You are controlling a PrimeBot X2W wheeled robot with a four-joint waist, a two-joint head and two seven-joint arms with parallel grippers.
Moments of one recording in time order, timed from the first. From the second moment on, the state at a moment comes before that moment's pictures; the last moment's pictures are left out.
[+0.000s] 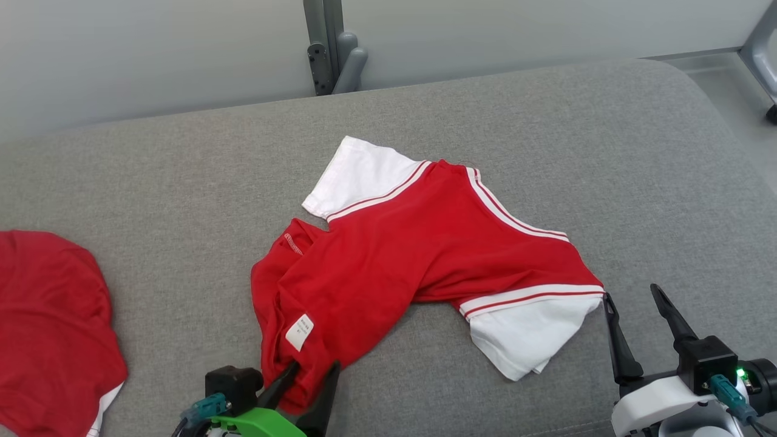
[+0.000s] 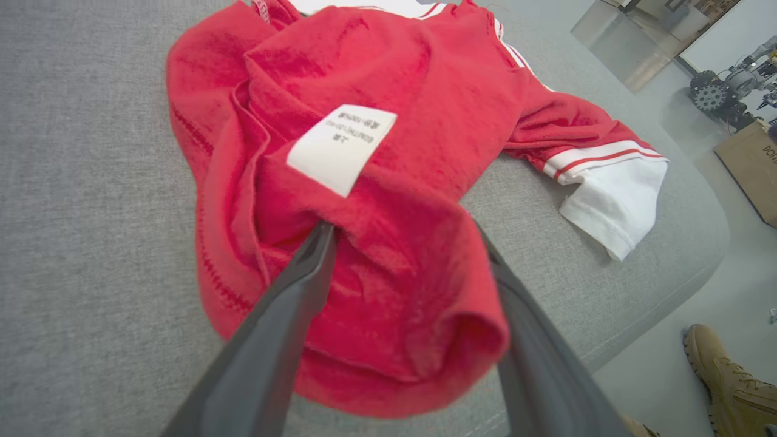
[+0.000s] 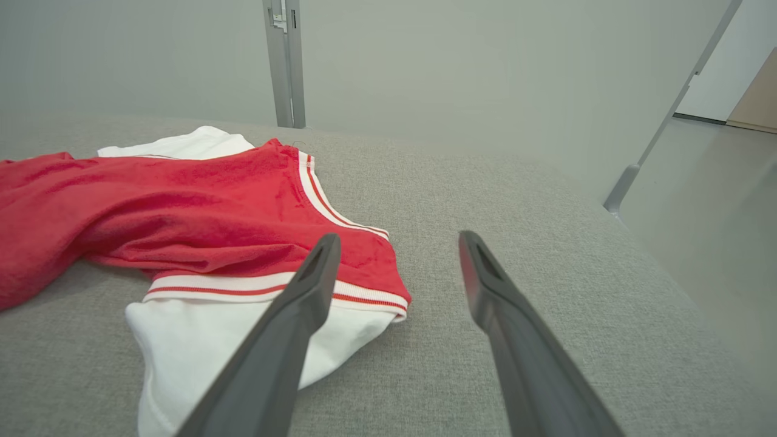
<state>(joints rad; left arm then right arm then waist) -0.01 0.21 -0.47 0.22 -0.62 -0.08 0.01 0.04 -0.09 -0.05 0.16 -0.04 0.13 -0.26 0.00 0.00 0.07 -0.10</state>
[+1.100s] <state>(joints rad) -0.04 0.20 -0.48 0.35 -0.59 0.00 -0.04 0.04 -0.09 -0.03 0.17 -0.04 0.13 -0.26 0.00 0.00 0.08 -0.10</state>
